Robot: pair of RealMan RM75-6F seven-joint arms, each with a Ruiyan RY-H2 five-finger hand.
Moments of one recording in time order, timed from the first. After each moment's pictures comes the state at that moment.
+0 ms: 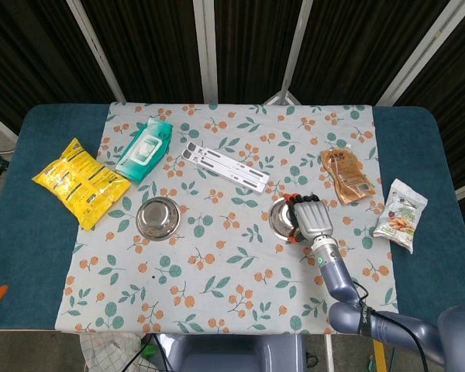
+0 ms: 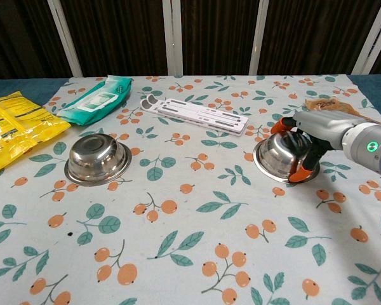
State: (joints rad) left arm 0.10 -1.07 -0.04 -1.66 1.54 1.69 -0.07; right arm 0.73 -1.64 0.19 -1.36 -0.83 0.98 -0.52
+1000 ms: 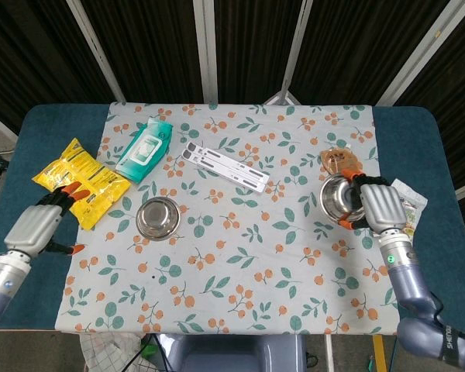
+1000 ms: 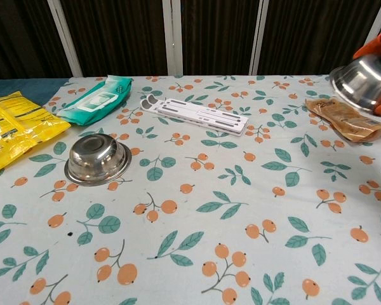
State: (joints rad) left arm -0.43 -0.93 -0.18 -1.90 1.15 0.95 0.11; right arm 0.55 -1.11 0.26 -1.78 -0.92 1.09 -0.31
